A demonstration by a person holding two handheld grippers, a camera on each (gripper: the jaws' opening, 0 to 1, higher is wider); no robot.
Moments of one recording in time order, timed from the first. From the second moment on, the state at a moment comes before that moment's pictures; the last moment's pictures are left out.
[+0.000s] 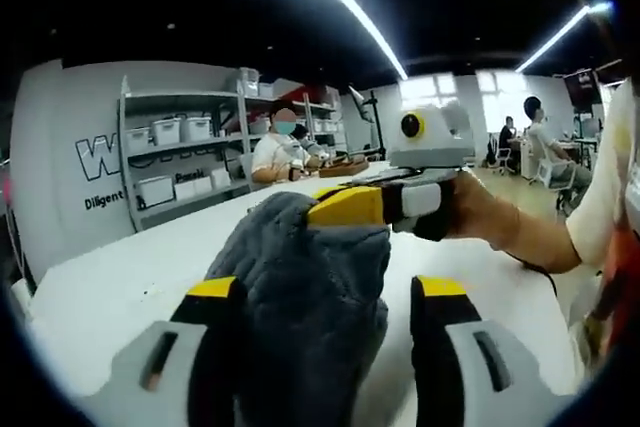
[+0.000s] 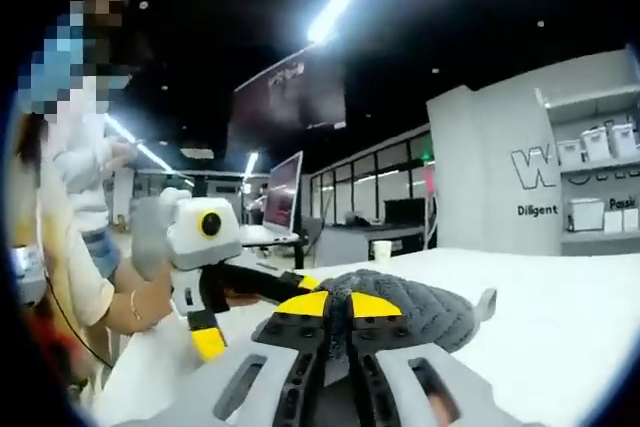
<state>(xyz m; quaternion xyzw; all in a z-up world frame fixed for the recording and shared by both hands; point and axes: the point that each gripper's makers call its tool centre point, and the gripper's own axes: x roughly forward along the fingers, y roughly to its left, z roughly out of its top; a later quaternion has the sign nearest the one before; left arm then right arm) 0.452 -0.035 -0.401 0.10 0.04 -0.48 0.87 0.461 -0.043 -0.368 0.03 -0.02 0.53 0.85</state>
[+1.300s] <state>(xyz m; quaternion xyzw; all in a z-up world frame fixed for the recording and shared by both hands) 0.496 0.051 -0.373 -0.01 -0.02 -0.31 0.95 0.461 -0.040 -0.392 -0.06 0.03 0.52 0.85</state>
